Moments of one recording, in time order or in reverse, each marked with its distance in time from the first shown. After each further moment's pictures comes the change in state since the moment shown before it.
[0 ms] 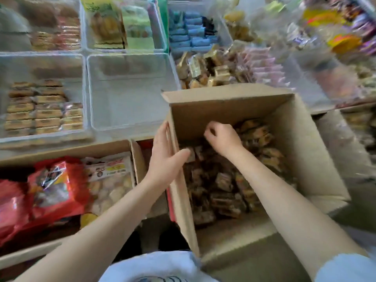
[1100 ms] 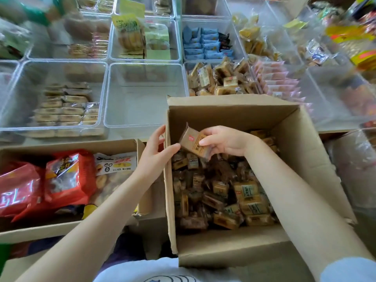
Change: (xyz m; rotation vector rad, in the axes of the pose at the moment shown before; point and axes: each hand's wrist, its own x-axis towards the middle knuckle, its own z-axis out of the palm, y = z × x) left_hand -0.006 0.001 0.000 -0.058 0.057 -0.033; right_hand 0.007 0.004 -0.051 0.735 -0.878 -0.042
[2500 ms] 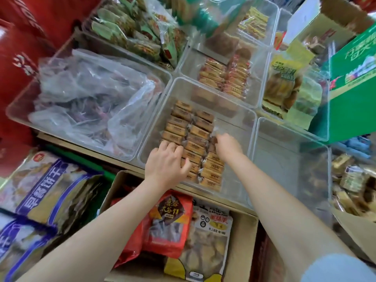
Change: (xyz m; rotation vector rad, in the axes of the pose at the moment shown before) left_hand 0.142 -0.131 -0.407 1.066 0.337 -0.012; right_hand 0.480 -0.178 0.187 -1.387 0.437 0.119
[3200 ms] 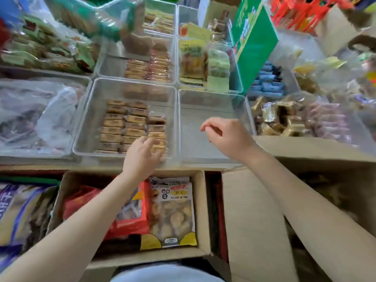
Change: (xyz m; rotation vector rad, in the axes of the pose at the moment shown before) left_hand -0.062 0.123 -0.013 -0.334 -0.048 0.073; right_hand -0.270 0.132 -0.077 0.581 0.427 -0.175
